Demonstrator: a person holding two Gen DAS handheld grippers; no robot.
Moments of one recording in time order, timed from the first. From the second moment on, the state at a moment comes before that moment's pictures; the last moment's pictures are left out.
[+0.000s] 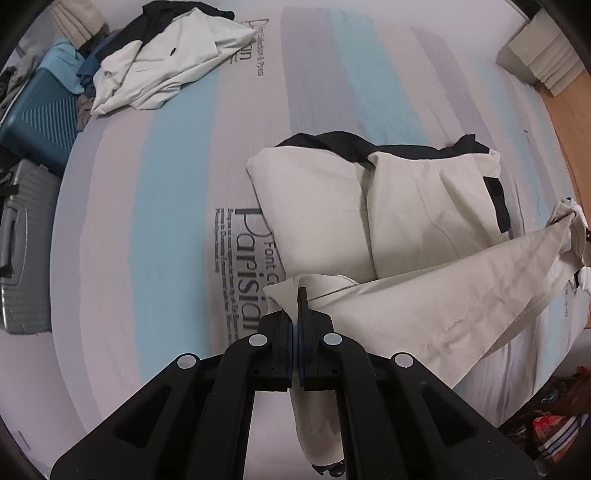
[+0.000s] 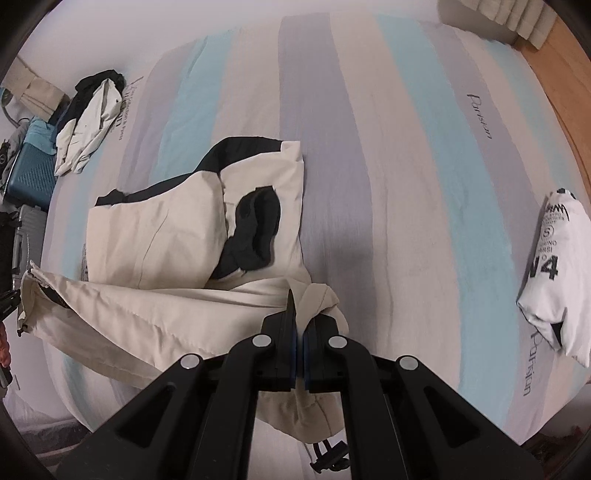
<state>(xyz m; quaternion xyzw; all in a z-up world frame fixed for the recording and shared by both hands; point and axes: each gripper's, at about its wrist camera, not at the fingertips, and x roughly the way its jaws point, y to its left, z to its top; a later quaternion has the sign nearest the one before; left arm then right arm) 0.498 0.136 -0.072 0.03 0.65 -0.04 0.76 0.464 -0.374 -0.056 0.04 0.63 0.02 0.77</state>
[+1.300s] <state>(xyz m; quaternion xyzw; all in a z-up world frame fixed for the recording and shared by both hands) 0.644 0.160 -0.205 0.00 0.70 -0.01 0.71 0.632 -0.330 -0.173 0.00 0.66 0.01 0.75</state>
